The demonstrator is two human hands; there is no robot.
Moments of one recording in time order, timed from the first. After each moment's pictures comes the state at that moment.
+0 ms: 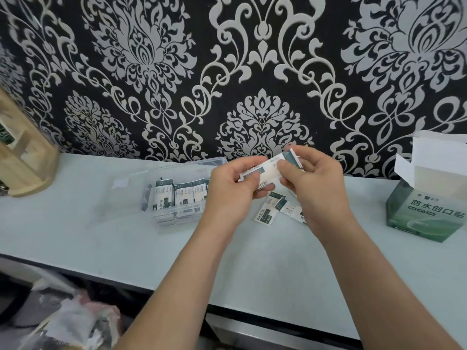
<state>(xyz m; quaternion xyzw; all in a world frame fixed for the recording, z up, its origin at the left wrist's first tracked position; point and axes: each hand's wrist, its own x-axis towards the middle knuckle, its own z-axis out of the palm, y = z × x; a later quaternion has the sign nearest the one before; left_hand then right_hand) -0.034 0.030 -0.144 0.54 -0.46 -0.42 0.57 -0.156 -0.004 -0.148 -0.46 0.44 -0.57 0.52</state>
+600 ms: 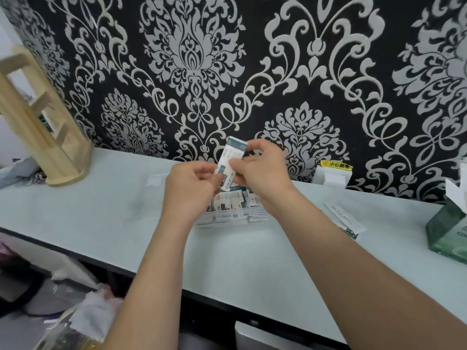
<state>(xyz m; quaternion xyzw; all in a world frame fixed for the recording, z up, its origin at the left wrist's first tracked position) 0.095 0.045 -0.137 0.68 -0.44 -0.23 0.53 -0.019 -0.015 -0.122 -0.56 0.44 -0.44 0.55</state>
